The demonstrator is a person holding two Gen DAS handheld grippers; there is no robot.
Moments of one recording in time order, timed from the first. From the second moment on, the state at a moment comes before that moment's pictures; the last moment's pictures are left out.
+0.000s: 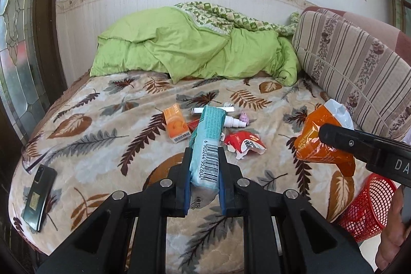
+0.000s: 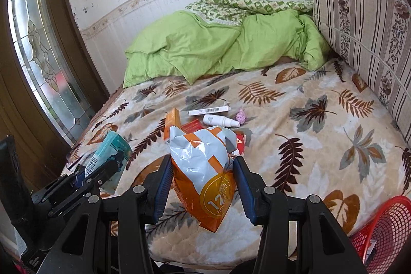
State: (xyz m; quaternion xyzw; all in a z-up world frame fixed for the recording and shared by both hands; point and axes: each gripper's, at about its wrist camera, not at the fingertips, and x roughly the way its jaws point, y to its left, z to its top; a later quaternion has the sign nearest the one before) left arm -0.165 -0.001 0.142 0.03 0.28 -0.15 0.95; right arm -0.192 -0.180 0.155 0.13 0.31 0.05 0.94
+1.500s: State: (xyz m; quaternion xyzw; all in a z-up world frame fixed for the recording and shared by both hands) left arm -0.187 -0.016 0.164 0.05 0.24 -0.15 0.96; right arm -0.208 -0.182 0.170 0.13 0.28 0.04 0.95
